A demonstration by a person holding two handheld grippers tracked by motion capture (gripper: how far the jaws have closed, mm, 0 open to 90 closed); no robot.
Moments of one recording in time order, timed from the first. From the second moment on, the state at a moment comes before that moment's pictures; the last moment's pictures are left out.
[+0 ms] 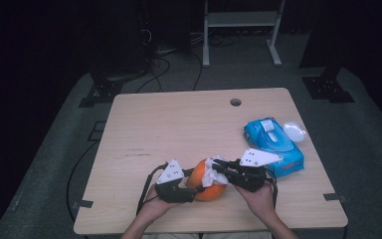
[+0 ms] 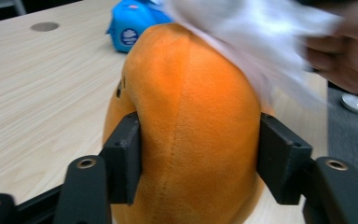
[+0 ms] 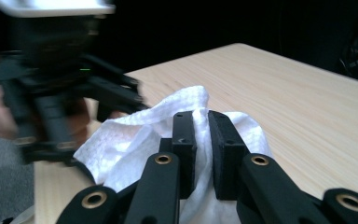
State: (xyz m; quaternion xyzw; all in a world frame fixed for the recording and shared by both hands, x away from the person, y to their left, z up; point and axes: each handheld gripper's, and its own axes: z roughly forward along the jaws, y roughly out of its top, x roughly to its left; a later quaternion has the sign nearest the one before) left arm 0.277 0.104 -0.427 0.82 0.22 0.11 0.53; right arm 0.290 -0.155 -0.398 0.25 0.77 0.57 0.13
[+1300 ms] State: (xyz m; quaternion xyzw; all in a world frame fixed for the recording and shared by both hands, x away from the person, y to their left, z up) left arm 0.276 0.088 -0.434 0.81 0.22 0.12 0.52; right arm 0.290 -0.161 -0.396 0.25 0.78 0.56 0.14
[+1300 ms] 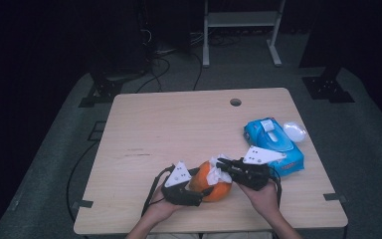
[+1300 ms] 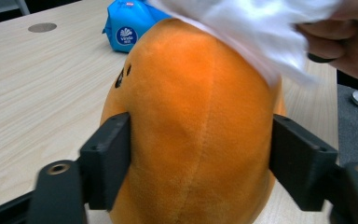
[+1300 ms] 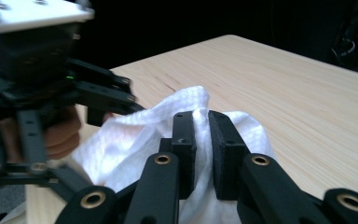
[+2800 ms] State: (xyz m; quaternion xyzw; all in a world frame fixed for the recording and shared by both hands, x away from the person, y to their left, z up) left arm 0.282 0.100 -0.438 0.80 0.24 0.11 0.53; right arm 0.296 -0.170 -0.396 0.27 0.77 0.57 0.09
